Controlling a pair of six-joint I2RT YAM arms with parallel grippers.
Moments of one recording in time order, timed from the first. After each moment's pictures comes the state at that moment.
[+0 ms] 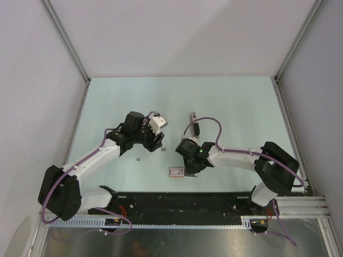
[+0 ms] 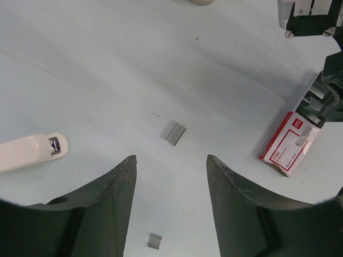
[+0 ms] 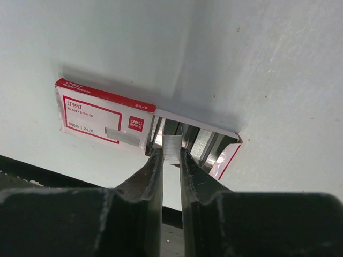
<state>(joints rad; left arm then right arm) -0.50 1.24 0.79 -0.31 0.35 0.31 1.04 1.61 0.94 -0.53 0.10 0.80</state>
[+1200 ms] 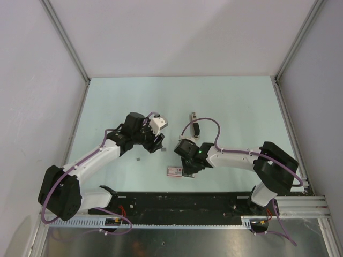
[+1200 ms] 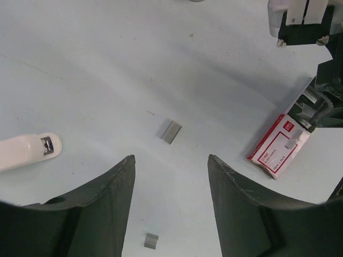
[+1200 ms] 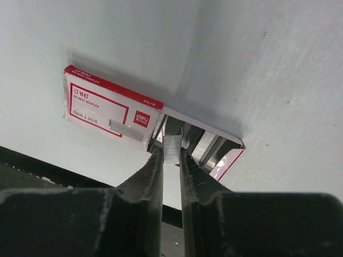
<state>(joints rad) -0.50 1.24 0.78 -0.31 0.36 0.31 1.05 1.62 0.94 -0.50 0.08 0.80</state>
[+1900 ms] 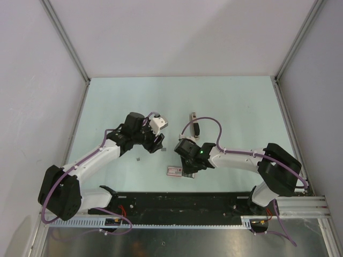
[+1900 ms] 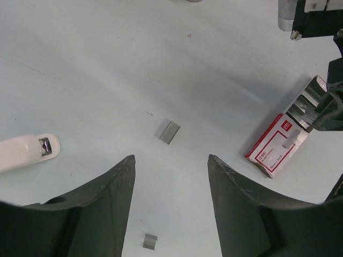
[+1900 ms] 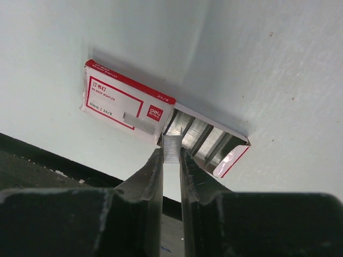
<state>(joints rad) -0.50 1.24 0.78 -0.31 0.37 0.31 1.06 1.58 0.94 -0.49 0.08 0.81</state>
